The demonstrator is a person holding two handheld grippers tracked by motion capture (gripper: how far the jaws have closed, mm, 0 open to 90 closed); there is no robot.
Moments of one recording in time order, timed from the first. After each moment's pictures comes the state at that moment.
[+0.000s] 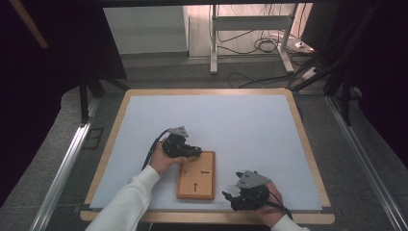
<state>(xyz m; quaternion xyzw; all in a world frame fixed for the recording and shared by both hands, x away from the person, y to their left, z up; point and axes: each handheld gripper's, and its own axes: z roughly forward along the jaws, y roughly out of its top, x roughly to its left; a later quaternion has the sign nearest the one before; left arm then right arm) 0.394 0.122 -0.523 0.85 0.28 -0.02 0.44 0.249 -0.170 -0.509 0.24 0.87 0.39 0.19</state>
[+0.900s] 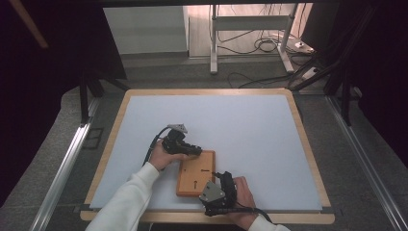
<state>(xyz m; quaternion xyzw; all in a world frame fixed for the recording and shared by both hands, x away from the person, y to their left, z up) 0.405 0.125 -0.525 0.85 0.29 -0.07 0.44 0.234 -0.084 -0.527 0.12 0.90 0.30 0.30</state>
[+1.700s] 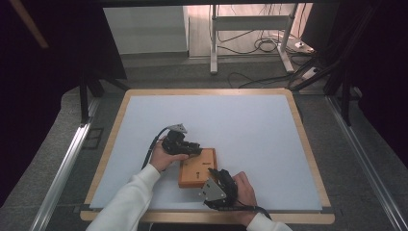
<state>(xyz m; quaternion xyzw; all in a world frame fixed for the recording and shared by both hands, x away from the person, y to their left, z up) 0.401 0.127 -0.525 0.83 0.31 -0.03 0.45 0.236 -0.086 -0.506 0.09 0.87 0.32 0.35</state>
